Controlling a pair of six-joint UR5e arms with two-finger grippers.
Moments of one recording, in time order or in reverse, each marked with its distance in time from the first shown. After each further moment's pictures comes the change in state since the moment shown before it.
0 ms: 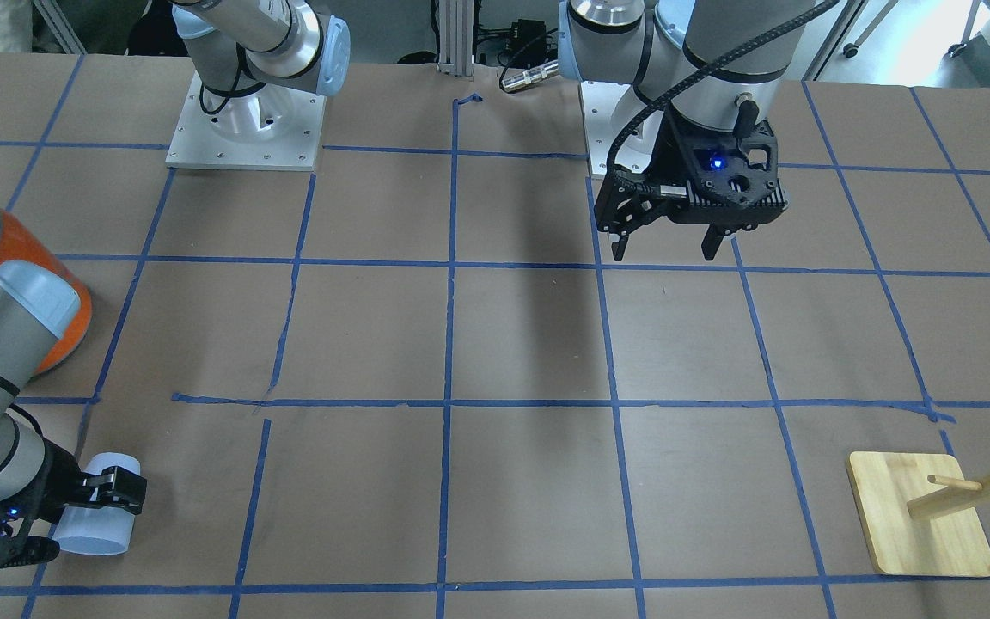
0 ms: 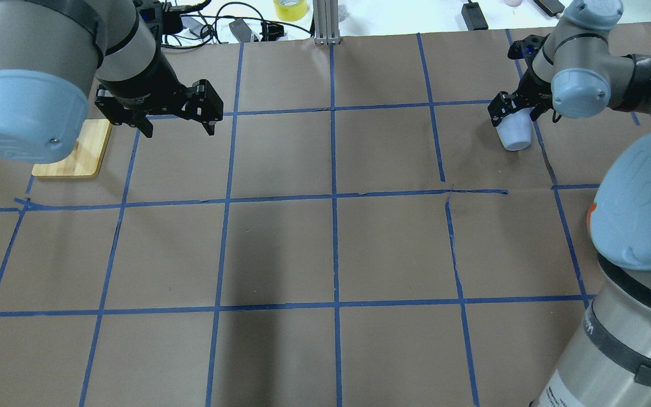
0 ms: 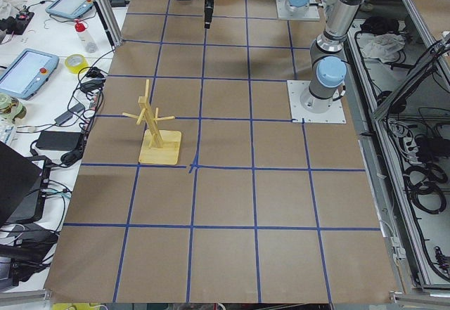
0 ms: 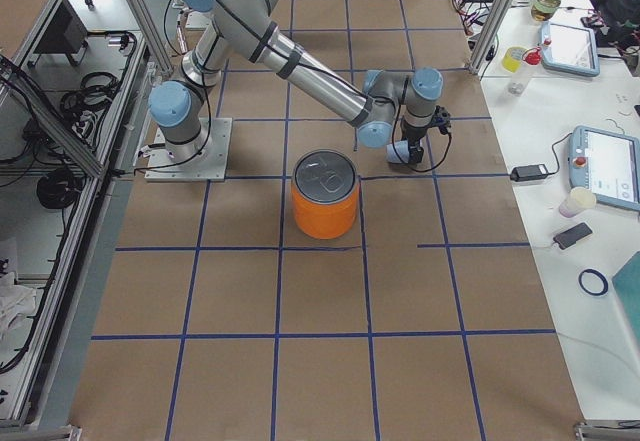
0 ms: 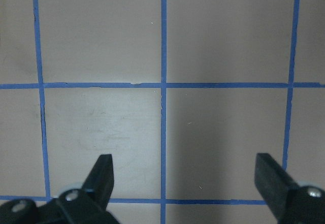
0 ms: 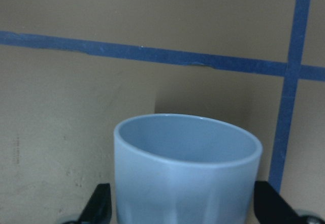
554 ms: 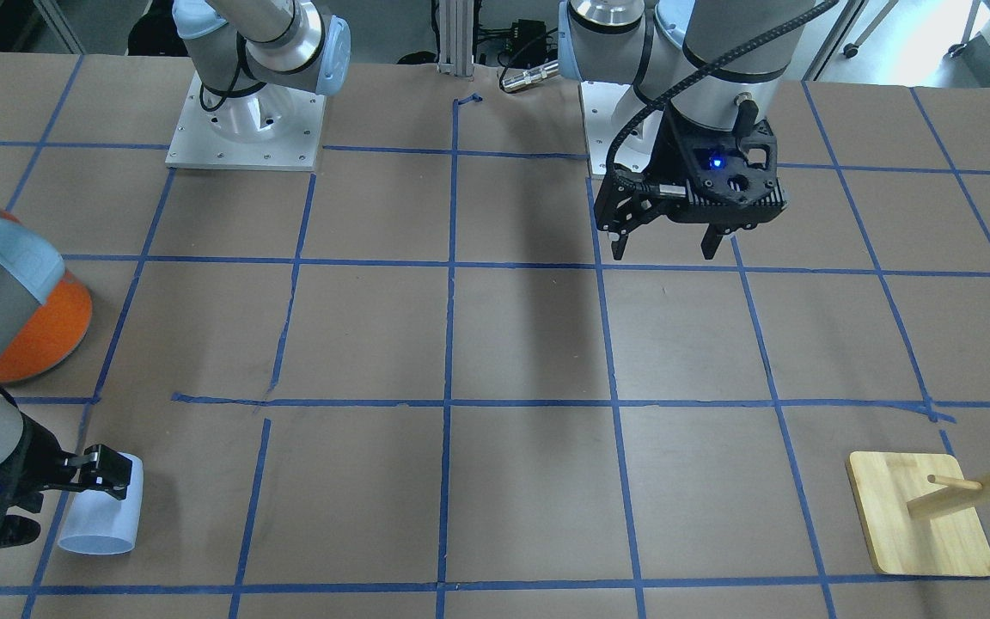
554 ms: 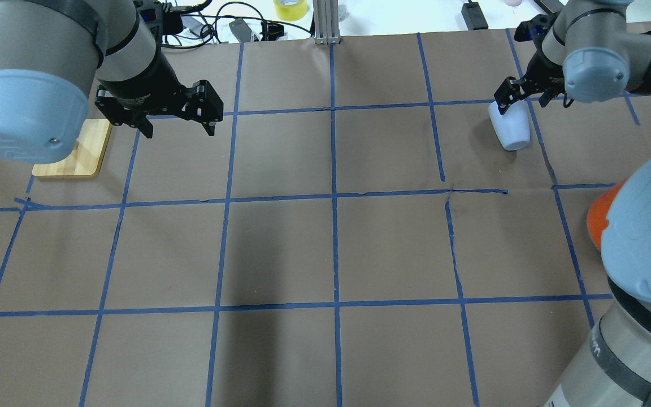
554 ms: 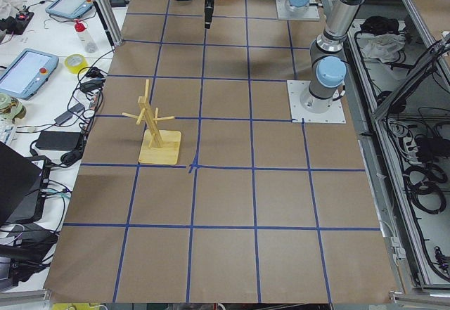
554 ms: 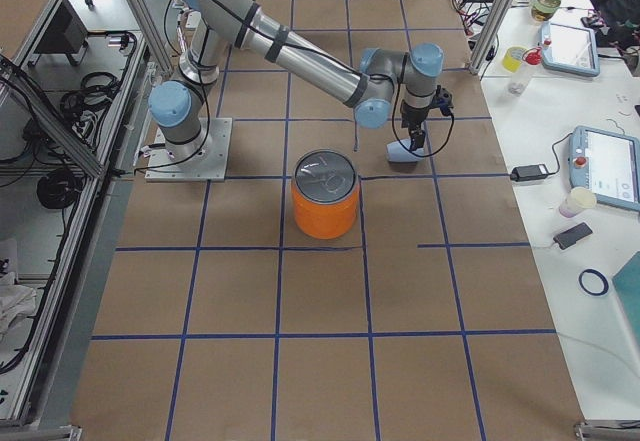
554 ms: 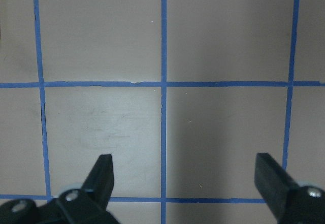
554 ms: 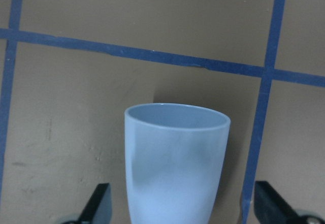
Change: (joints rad) left arm 0.000 -0.002 0.000 -0.002 0.000 0.001; right arm 0.003 -0.061 -0.004 0.033 -0.008 -0.047
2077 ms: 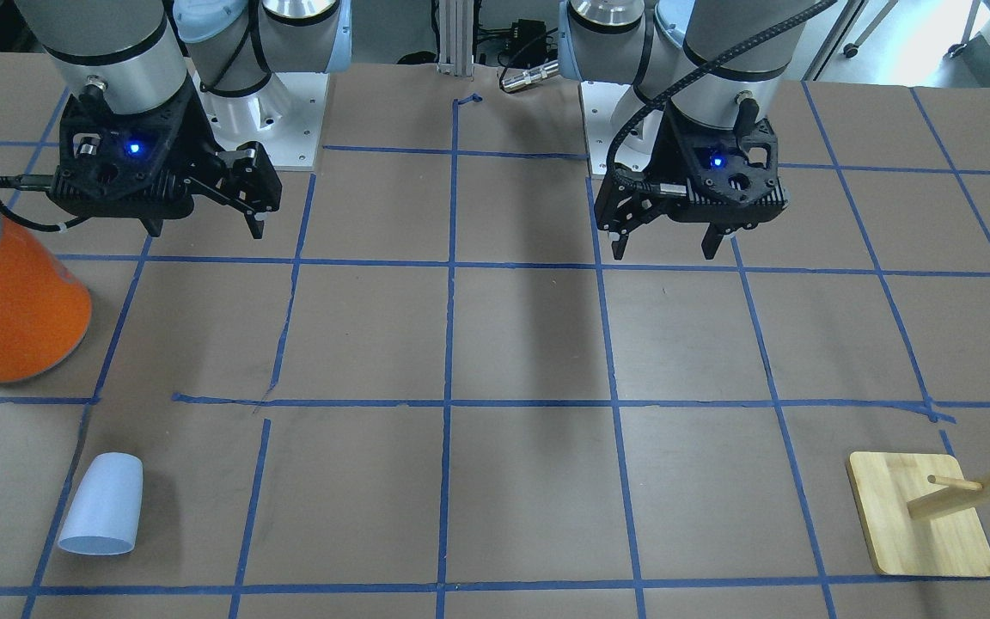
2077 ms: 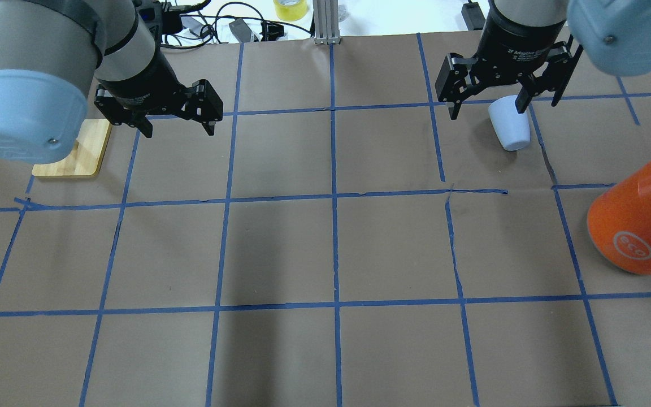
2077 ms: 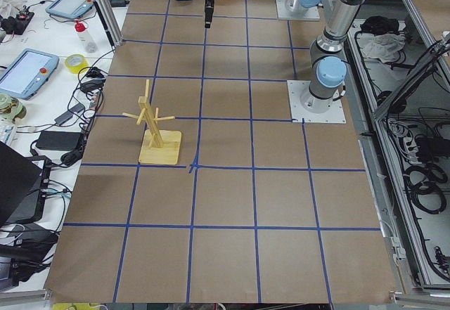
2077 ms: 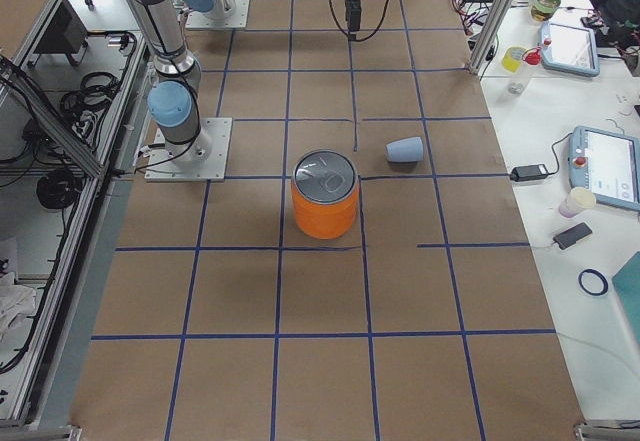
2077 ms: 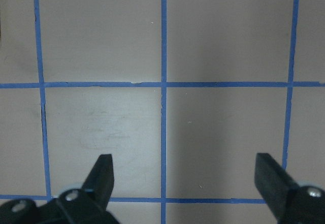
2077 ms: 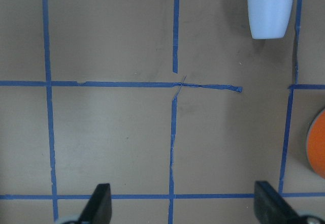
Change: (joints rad) left arm 0.000 0.004 0.000 -0.001 0.000 0.000; right arm 0.317 -0.513 -0.022 0.612 -0.081 0.454
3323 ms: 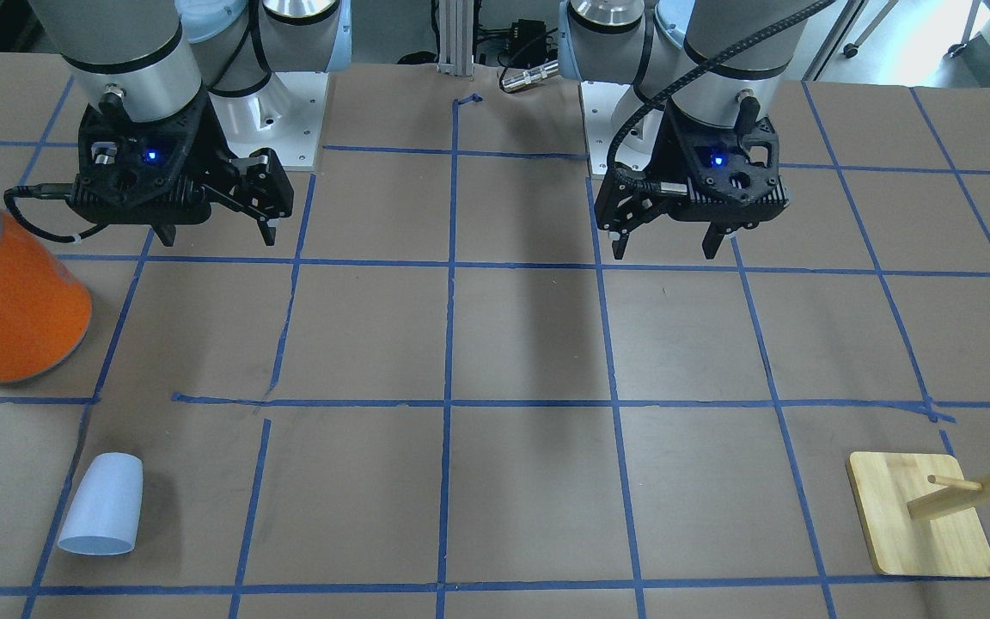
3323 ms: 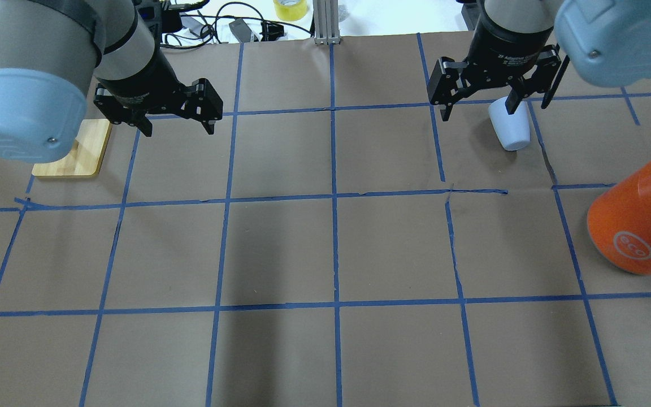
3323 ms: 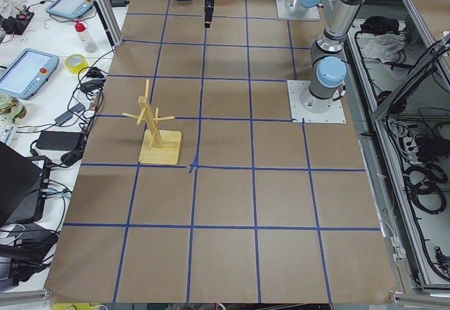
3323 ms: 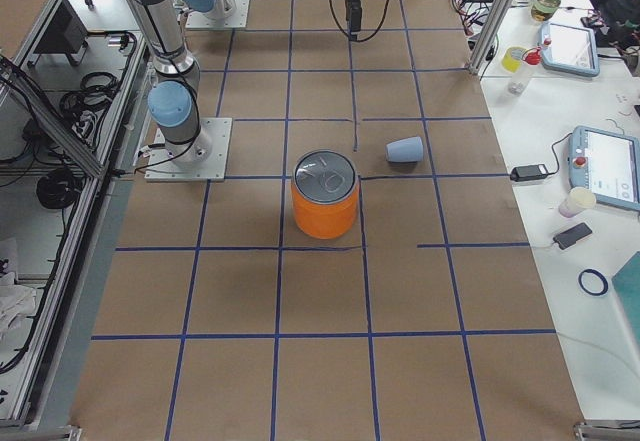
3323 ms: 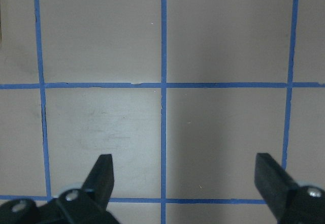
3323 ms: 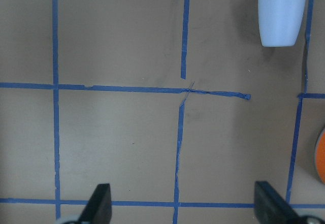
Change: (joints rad) left arm 0.000 0.000 0.003 0.000 0.000 0.000; right arm 0.016 -0.001 0.027 -0.045 0.008 -0.010
